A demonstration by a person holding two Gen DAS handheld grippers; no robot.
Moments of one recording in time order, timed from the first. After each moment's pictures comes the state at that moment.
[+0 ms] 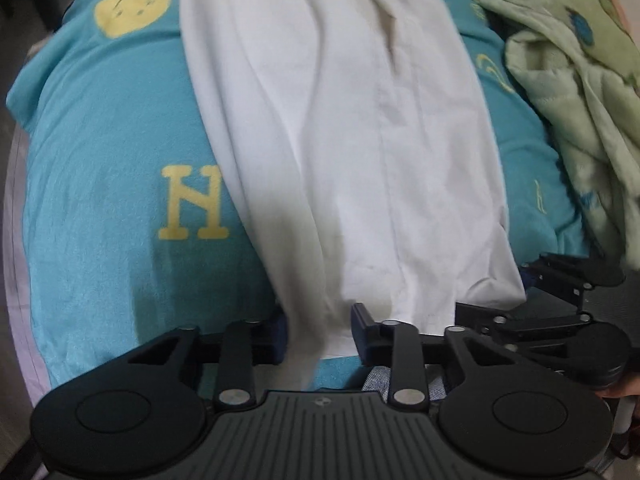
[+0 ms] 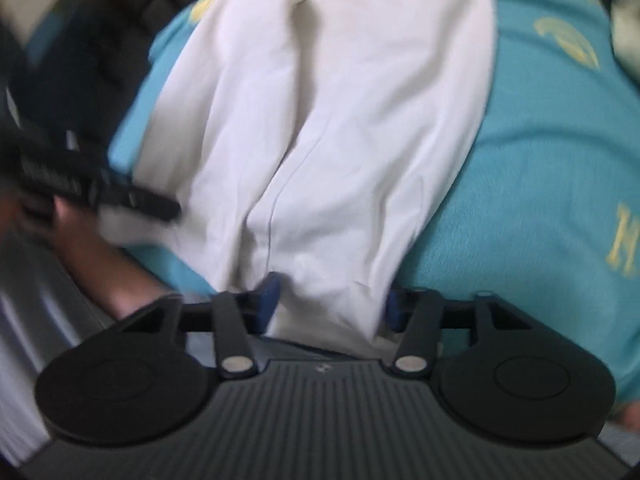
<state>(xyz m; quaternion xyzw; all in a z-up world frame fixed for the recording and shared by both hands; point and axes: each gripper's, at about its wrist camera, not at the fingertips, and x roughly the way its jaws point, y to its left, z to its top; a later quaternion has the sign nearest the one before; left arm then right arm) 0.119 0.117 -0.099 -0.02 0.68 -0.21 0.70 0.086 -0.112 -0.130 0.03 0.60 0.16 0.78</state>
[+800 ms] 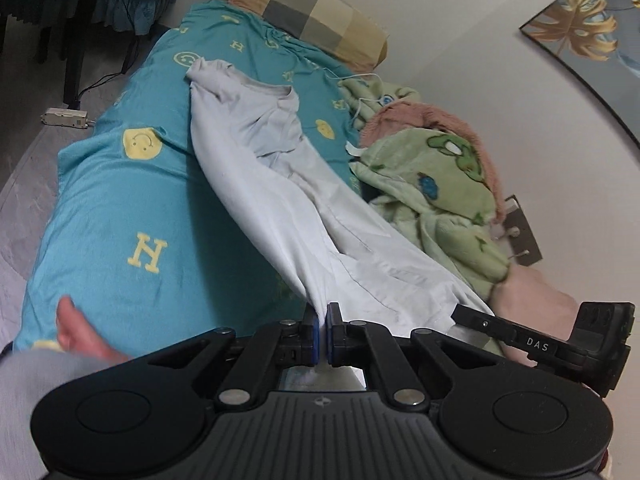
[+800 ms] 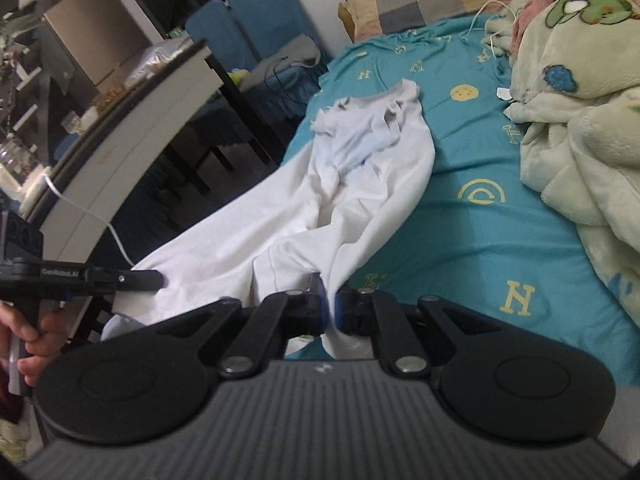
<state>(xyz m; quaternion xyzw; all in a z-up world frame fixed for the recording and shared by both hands) -0.031 0.131 0.099 -0.21 0.47 -0.24 0.82 -0.020 -0.224 0.049 0.18 0.39 0.18 0.88</state>
